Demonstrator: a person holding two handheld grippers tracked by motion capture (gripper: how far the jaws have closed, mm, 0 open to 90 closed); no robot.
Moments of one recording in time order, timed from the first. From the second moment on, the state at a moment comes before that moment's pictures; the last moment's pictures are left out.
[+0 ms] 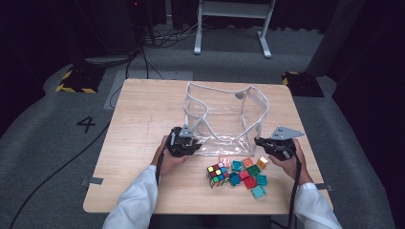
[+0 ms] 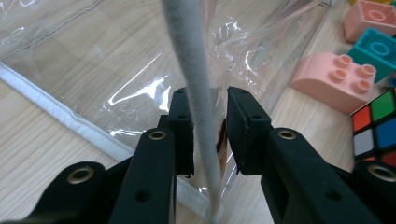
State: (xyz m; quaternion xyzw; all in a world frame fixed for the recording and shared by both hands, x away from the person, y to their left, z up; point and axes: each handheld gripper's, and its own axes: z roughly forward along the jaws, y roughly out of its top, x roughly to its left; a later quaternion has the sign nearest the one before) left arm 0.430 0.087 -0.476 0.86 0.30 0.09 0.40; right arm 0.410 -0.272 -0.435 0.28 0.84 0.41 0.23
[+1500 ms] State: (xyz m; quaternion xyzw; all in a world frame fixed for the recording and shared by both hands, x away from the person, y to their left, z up) left arm 0.344 0.164 -0.490 0.88 0.31 0.13 0.32; right arm 0.328 -0.229 -0.433 0.18 0.87 0.45 0.10
